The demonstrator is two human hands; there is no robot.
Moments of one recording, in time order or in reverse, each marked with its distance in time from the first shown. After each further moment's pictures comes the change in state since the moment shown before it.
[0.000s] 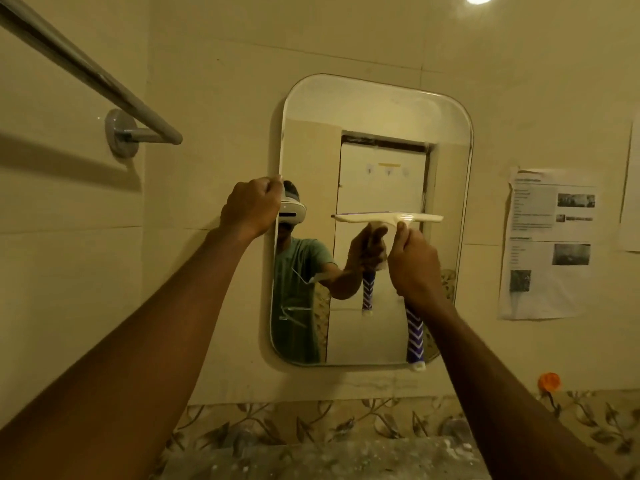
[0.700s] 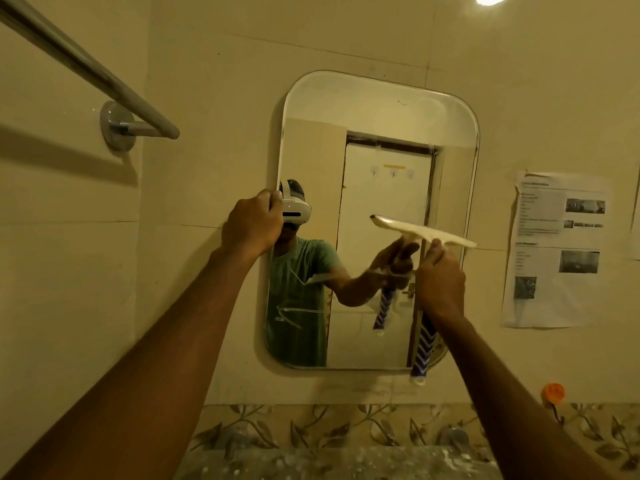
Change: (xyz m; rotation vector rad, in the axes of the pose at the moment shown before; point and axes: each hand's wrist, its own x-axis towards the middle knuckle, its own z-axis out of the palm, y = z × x) left_hand -0.024 -0.002 0.015 0.102 0.048 -0.026; right_hand 0.000 0.040 -0.016 0.060 0.112 0.161
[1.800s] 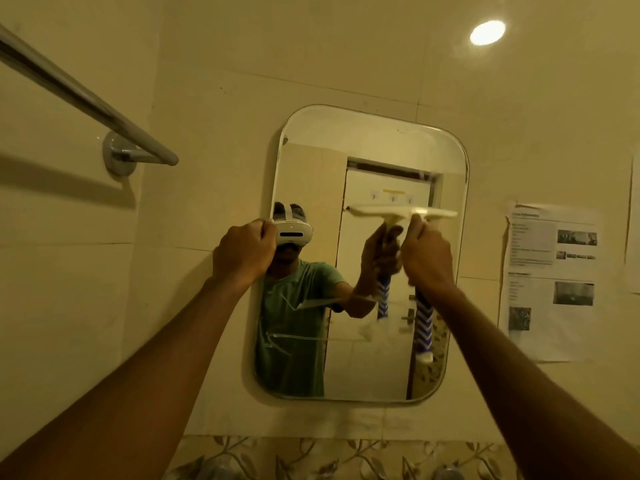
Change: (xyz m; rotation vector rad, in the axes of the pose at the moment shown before) left_hand -0.007 0.001 0.002 0.025 0.088 -0.042; right_hand 0.062 -0.051 0.005 -0.007 -0.093 -0.220
